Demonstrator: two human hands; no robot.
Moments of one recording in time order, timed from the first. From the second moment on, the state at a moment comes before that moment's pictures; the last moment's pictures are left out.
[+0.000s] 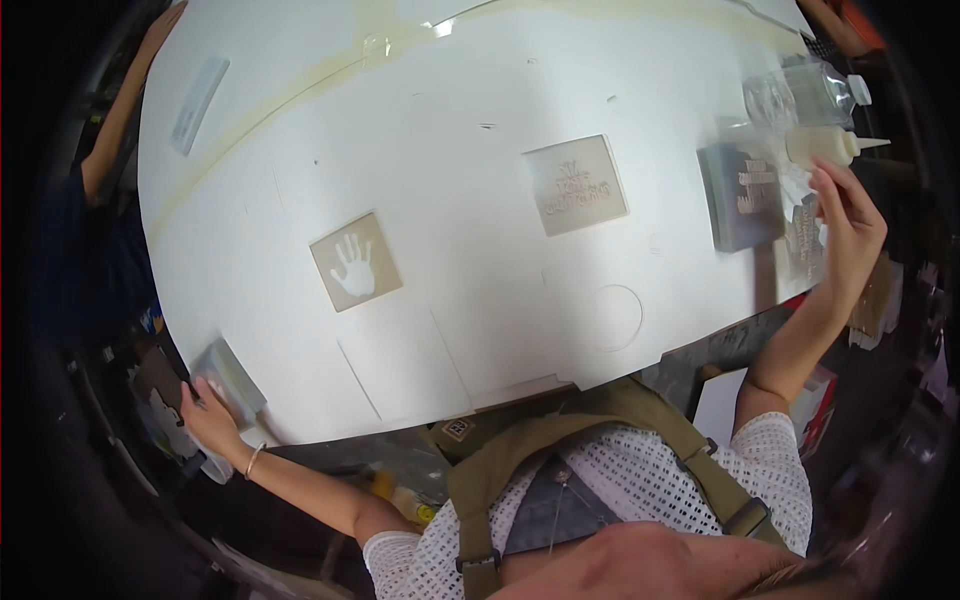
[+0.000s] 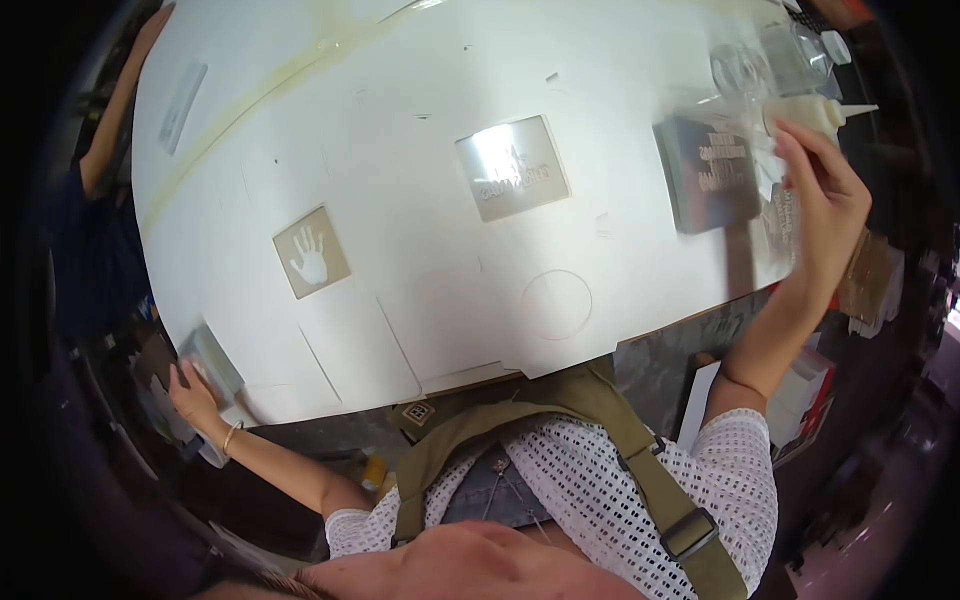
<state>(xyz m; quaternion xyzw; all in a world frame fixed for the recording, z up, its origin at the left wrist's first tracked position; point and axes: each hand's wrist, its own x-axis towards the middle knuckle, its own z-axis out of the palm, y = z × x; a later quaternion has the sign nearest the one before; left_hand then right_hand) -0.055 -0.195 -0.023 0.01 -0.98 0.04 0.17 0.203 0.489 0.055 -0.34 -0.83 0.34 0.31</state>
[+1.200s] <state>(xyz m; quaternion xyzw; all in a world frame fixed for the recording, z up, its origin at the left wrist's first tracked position) -0.042 -0.171 -0.028 0.09 -0.93 -0.01 0.35 0.137 0.419 -0.033 -0.20 -0.81 0.55 0.08</state>
